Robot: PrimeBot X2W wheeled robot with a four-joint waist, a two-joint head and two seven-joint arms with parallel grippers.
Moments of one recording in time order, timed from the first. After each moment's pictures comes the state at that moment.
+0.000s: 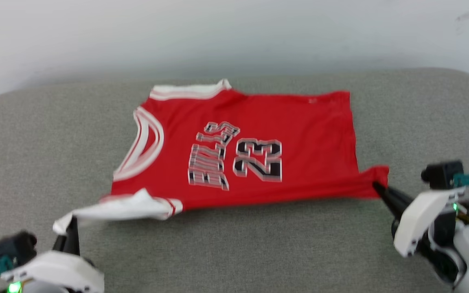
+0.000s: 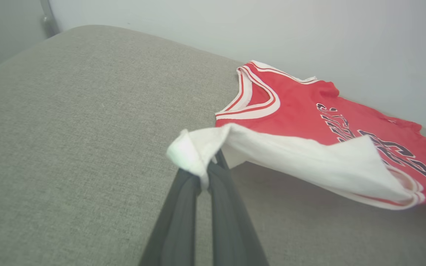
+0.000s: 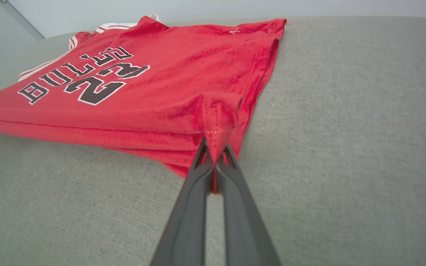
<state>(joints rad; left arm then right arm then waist) -0.02 0.47 -0.22 0.08 -0.81 0.30 -0.09 -0.46 -0.48 0.54 0.53 0.80 0.13 0.06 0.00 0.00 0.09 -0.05</state>
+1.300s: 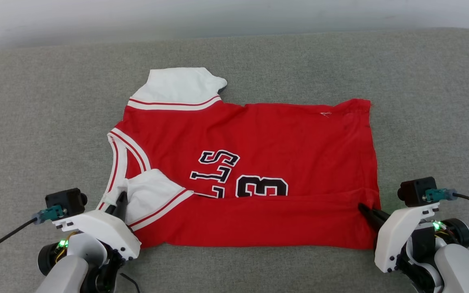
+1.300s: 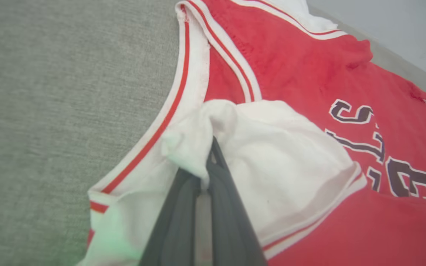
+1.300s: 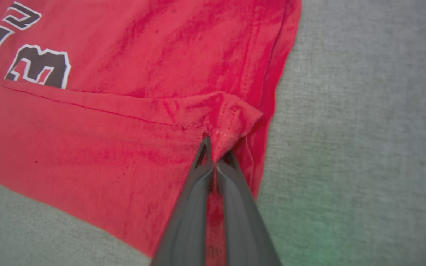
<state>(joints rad) -0.25 0.40 -0.35 0.31 -0.87 0.14 0.03 -0.25 -0.29 0.26 0.37 0.49 0.13 0.32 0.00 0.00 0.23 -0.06</state>
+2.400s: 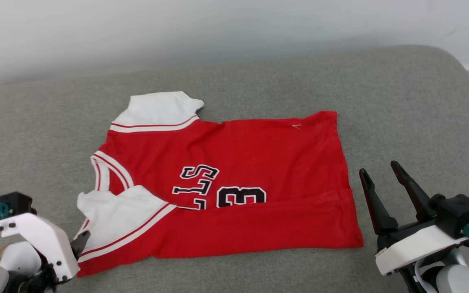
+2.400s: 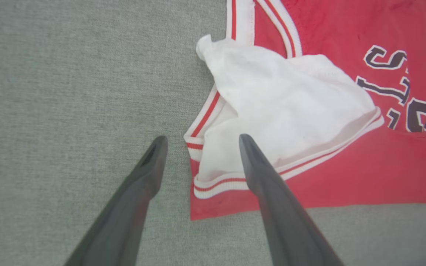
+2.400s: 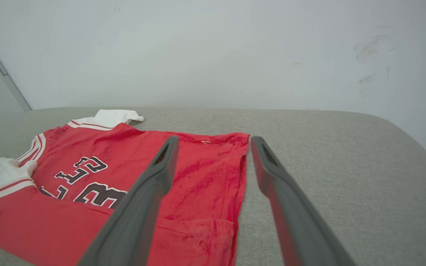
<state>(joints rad) -0.15 0.70 -0.31 0.11 -1.01 0.24 0.51 -0.09 -0.21 0.15 0.06 0.28 0.13 -0.13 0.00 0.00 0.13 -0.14</state>
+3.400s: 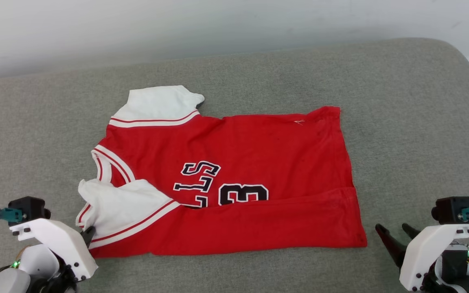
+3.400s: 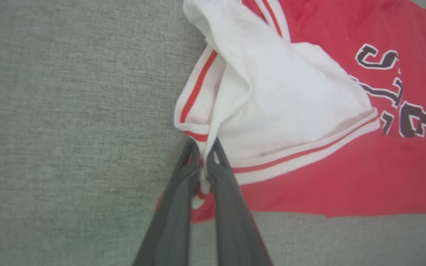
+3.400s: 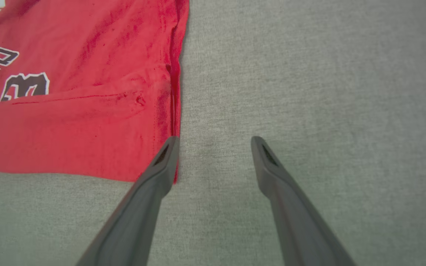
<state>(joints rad) -0.13 0.63 -0.32 0.15 -1.02 0.20 0.41 -0.05 -0.20 -0.01 0.10 0.41 0.13 0.48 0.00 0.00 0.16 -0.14</state>
